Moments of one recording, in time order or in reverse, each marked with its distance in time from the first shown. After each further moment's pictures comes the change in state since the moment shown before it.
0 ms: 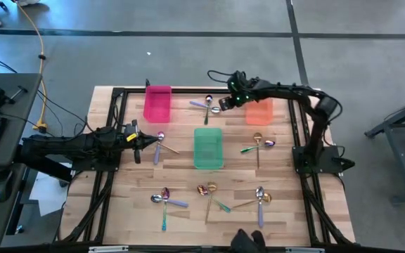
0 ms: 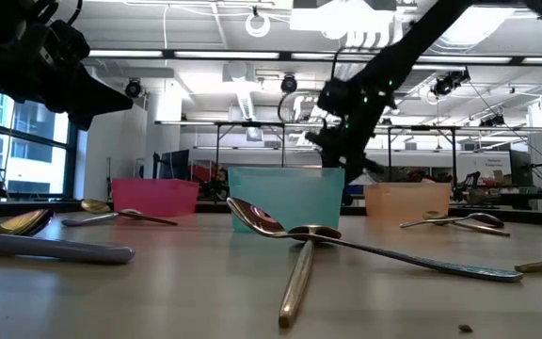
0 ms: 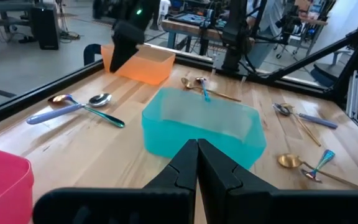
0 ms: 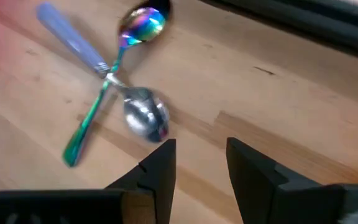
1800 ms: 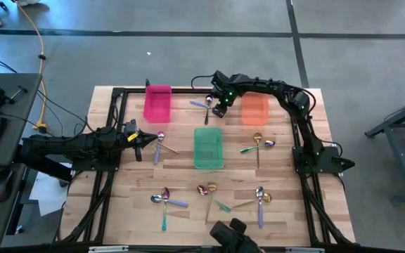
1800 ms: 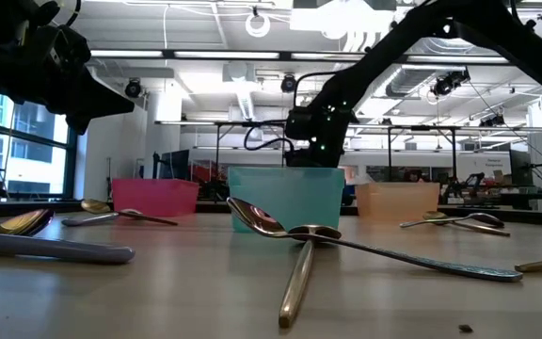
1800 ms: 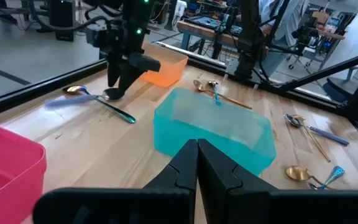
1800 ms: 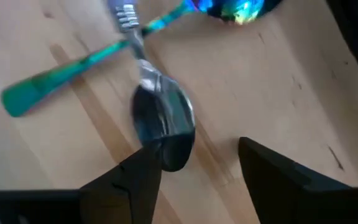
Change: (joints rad) left arm 0.000 0.001 0.000 -0.006 -0.056 -0.083; right arm 0.030 0.320 0.410 -0.337 -0.010 -0.588
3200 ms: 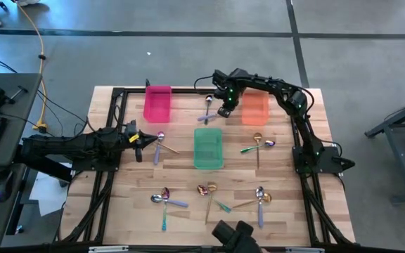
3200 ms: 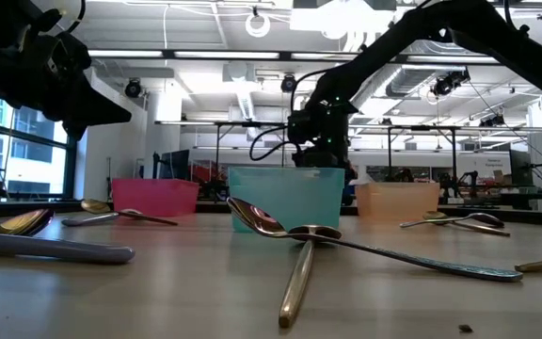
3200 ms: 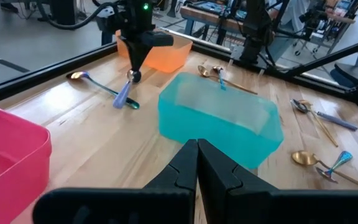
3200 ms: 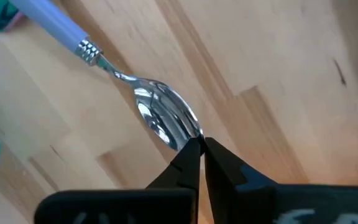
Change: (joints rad) left arm 0.000 0.000 0.000 -0.064 0.000 0.002; right arm -0.009 0.038 0.139 -0.346 0.015 -0.030
